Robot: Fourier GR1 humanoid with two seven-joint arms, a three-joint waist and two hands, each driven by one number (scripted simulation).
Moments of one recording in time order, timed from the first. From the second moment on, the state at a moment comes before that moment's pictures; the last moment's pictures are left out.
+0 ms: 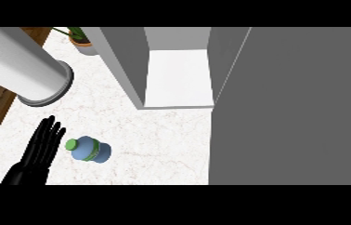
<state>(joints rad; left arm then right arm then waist) 0.38 0.22 -0.04 -1.96 0.15 0.00 -0.02 0.63 -0.16 -0.17 -2.40 -0.40 0.41 0.03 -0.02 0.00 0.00</state>
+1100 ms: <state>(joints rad) 0.11 0.19 0.08 -1.25 0.10 -0.04 -0.32 0.74 -0.19 -0.21 -2.38 -0.49 0.49 -0.05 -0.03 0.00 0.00</state>
